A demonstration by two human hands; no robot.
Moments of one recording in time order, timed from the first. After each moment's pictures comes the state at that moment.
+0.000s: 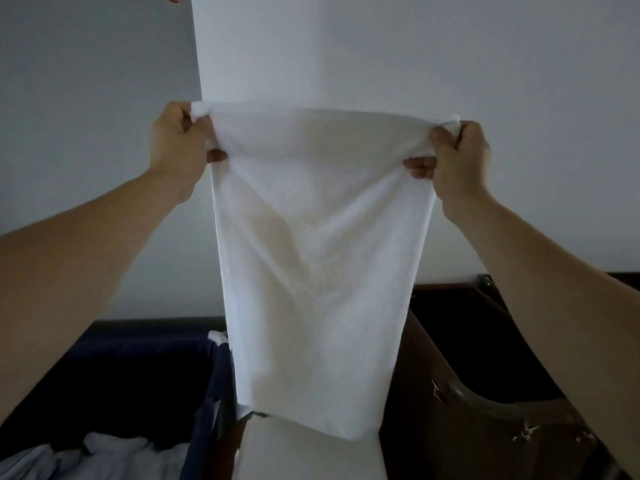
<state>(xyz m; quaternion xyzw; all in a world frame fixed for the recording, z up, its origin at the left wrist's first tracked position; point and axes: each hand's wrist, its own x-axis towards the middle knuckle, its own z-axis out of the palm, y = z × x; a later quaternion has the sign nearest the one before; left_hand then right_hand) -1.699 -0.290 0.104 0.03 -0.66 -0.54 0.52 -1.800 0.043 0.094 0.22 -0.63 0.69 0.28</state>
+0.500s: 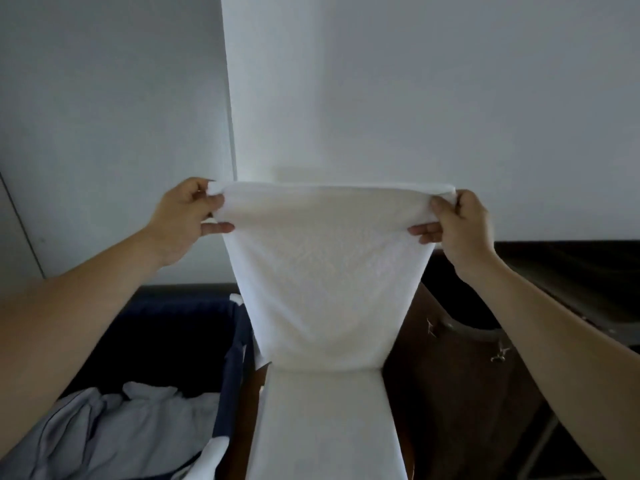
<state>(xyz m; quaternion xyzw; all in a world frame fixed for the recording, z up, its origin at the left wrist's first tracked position) -1.541 -0.275 -0.008 0.05 -0.70 -0.65 0.30 -1.673 0.088 -0.018 0.19 -0.71 0.65 0.17</state>
